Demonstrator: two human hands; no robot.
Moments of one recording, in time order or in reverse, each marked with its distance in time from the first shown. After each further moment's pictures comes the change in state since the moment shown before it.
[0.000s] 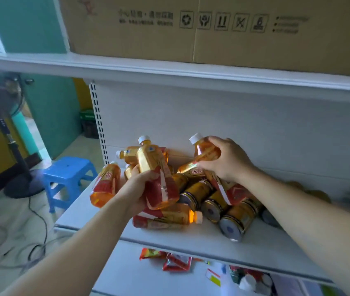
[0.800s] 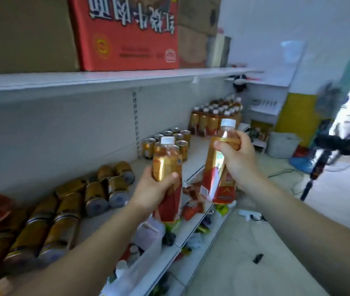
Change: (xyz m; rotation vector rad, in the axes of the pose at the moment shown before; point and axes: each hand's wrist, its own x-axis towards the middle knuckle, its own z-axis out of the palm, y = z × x) left_hand -0.097 -0.166 0.312 0.504 -0.992 0.138; right_hand -0.344 0.101 -0.202 0.276 1.163 0.808
